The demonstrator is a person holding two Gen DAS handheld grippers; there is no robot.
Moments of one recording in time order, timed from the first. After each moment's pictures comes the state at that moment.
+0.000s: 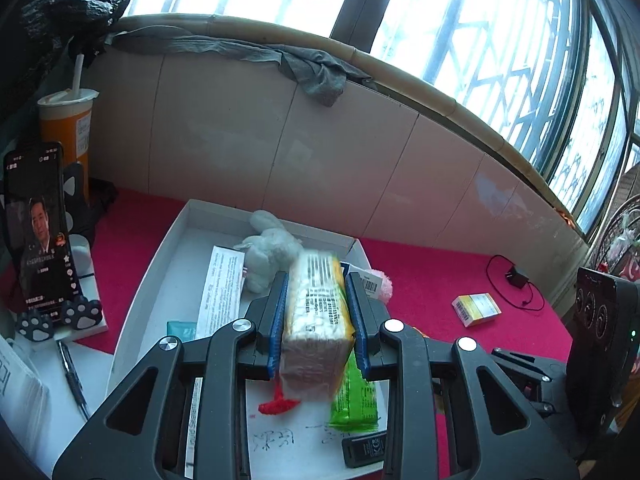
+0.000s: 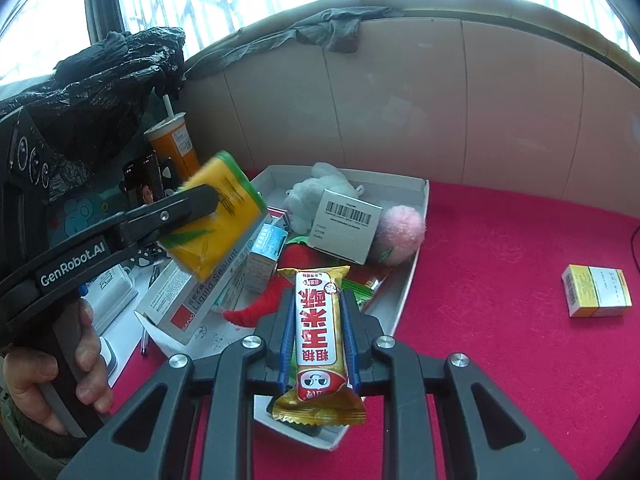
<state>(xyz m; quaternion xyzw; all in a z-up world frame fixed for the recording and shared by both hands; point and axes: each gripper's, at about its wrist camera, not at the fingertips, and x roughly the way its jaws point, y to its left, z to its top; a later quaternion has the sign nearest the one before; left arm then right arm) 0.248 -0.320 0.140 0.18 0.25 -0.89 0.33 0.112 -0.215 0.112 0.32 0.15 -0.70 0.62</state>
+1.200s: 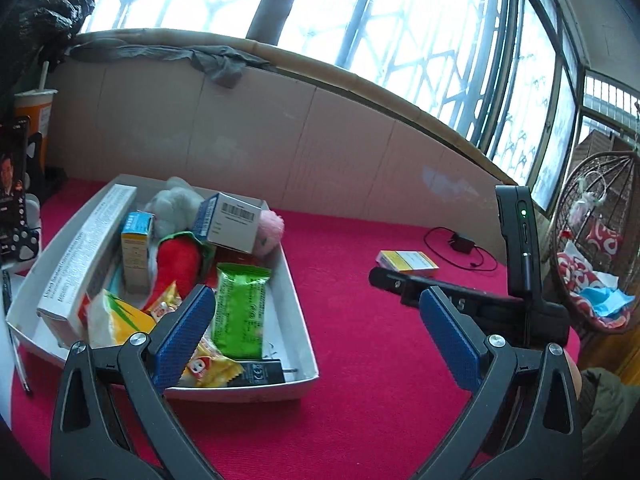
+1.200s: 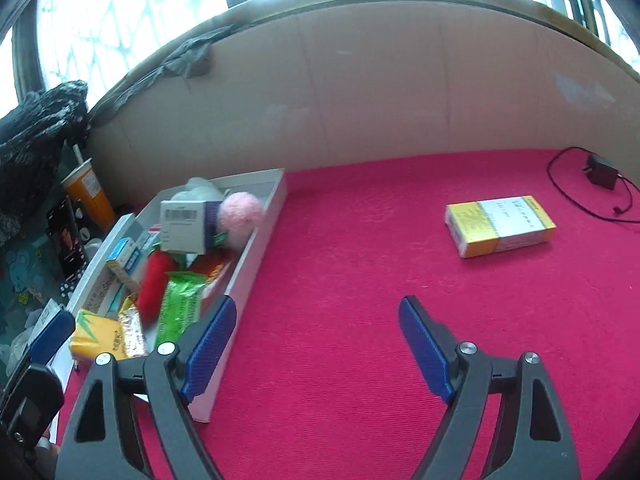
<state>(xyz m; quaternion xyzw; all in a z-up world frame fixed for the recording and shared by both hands) 0.228 -0.204 0.097 0.14 0.21 -0.94 0.25 0.027 -0.126 0.081 0.35 0.08 -0.80 0.49</state>
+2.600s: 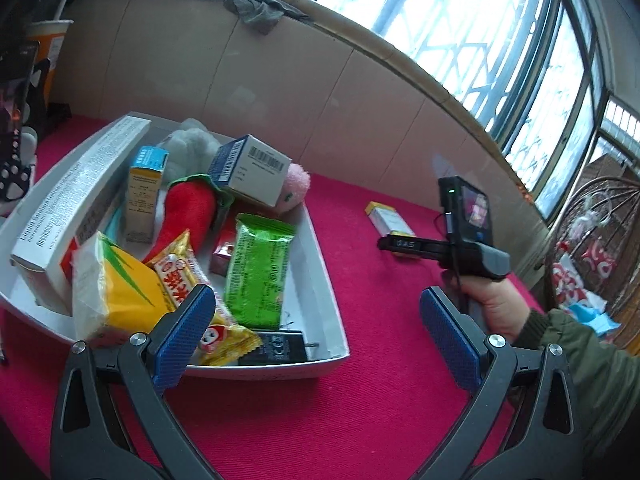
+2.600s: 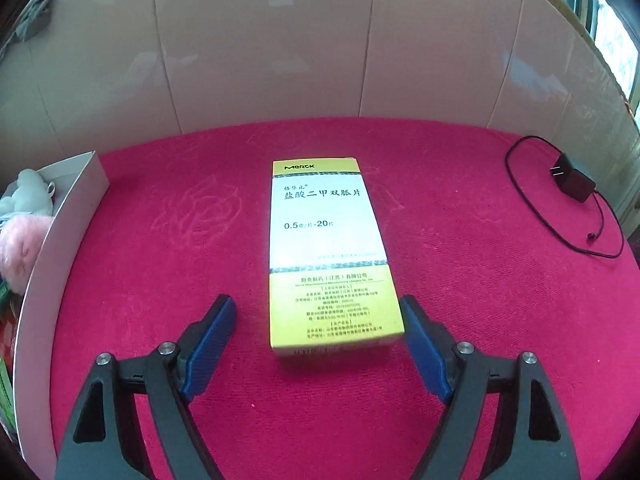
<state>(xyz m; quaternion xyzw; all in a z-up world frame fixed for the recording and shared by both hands) 0.229 -0.233 0.072 0.19 0.27 -0.91 0.27 -0.079 -0.179 0.028 0.39 0.19 -0.83 0.36</state>
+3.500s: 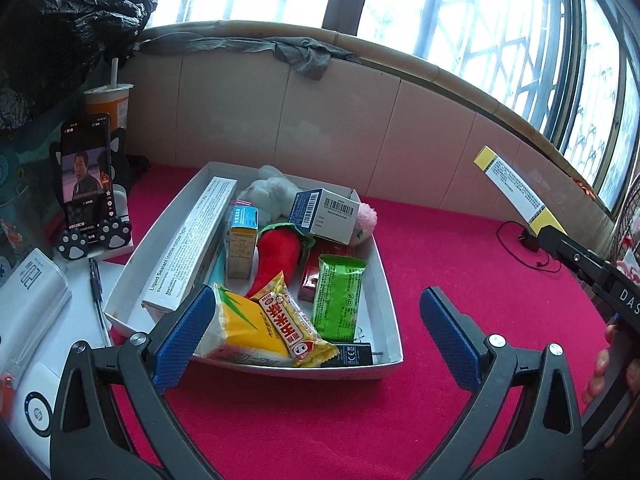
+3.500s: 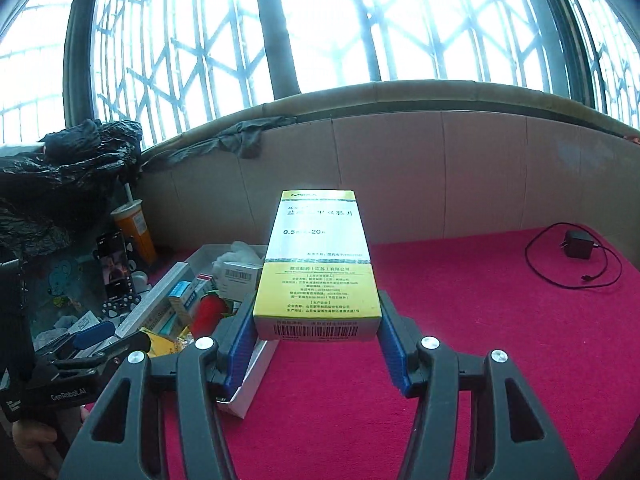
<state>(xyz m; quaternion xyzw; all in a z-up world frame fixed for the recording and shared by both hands) 0.261 -0.224 0.114 0.21 0.21 -0.87 0.38 0.083 -0.073 0.161 0.22 0.05 -0.81 0.54</state>
